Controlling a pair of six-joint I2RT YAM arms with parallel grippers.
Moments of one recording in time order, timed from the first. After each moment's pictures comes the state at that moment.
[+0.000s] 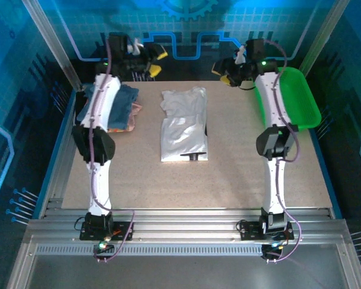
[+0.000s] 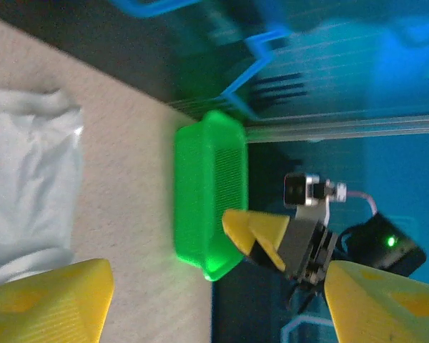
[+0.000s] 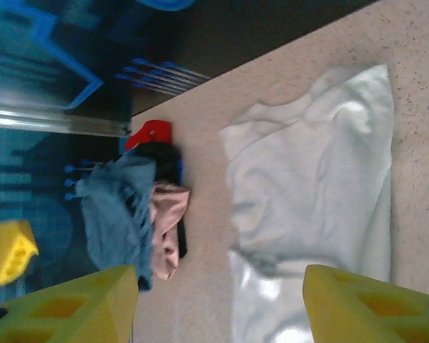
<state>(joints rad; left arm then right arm) -0.08 2.23 2.47 -0.70 0.77 -1.00 0.11 2.32 2.61 -1.07 -0.63 0.61</state>
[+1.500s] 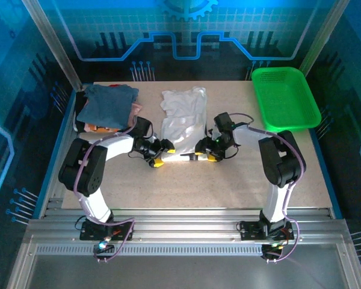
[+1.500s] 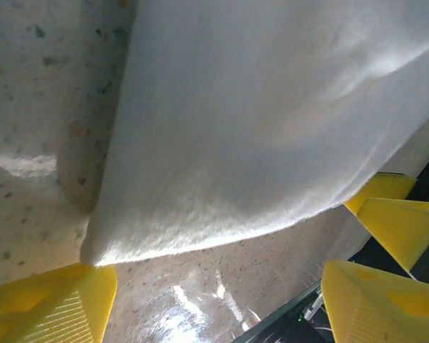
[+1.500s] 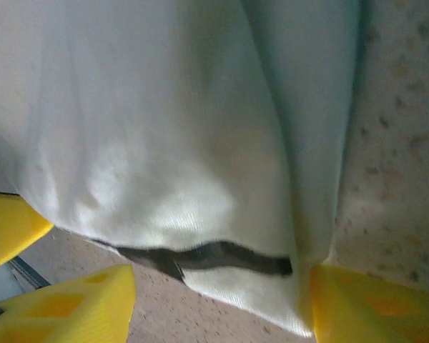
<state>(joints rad) -0.29 1.78 0.99 -0.38 0.65 -0.91 0.37 1.90 1.16 -0.54 -0.56 0.62</state>
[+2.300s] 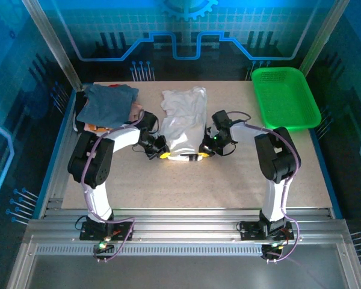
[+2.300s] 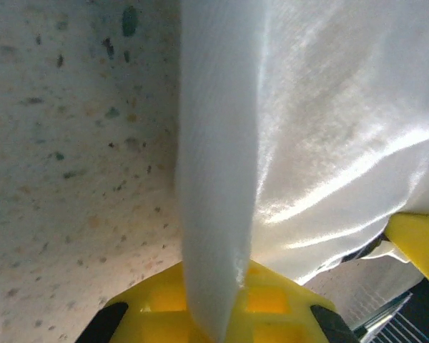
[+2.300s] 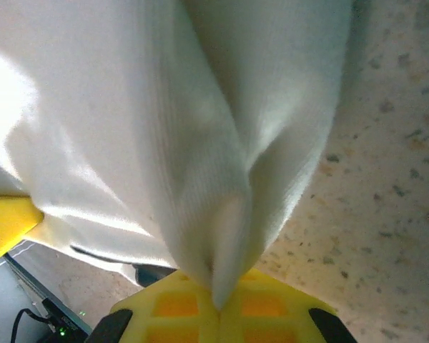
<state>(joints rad) -0.31 1.87 1.15 -0.56 0.51 -0.79 0.37 1.94 1.21 -0.55 -0.56 0.64</state>
